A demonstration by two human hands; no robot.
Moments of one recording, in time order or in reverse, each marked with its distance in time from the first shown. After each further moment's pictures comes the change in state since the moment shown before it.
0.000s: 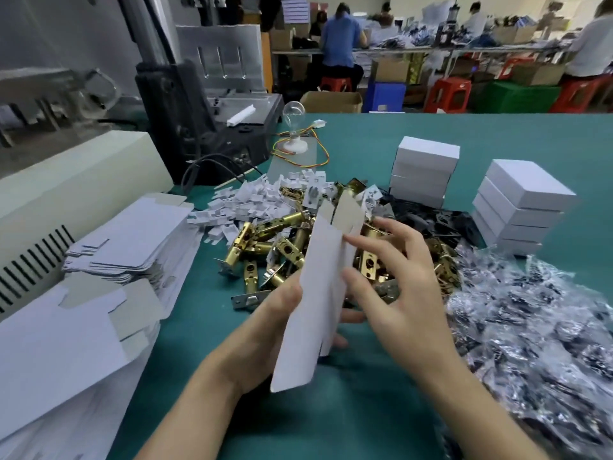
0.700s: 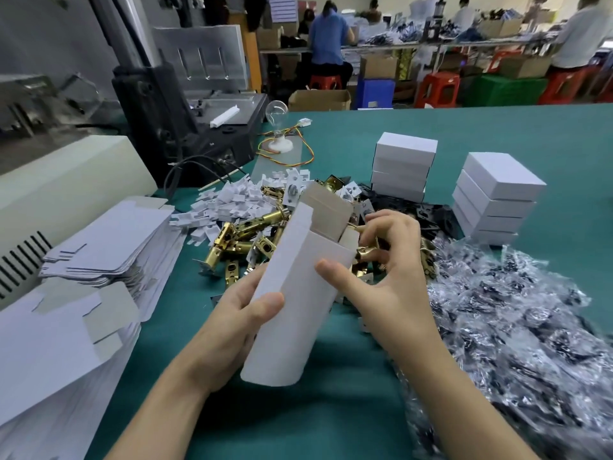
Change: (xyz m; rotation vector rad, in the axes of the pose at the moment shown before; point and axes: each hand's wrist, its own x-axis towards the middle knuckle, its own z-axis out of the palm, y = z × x) left_hand 0.004 -0.004 -0.007 0.024 0.165 0.159; right_hand 0.006 -0.007 -0.011 0.323 0.088 0.059
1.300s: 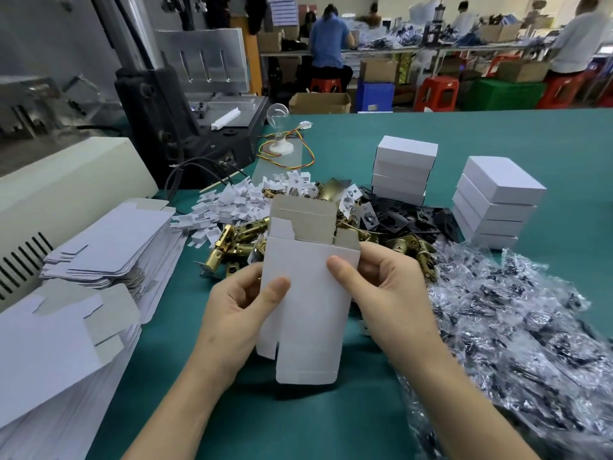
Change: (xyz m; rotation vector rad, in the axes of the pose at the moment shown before) left_hand 0.006 -0.005 0.011 0.122 0.311 0.208; right_hand -0.005 0.004 -0.001 0.210 -0.151 0.194
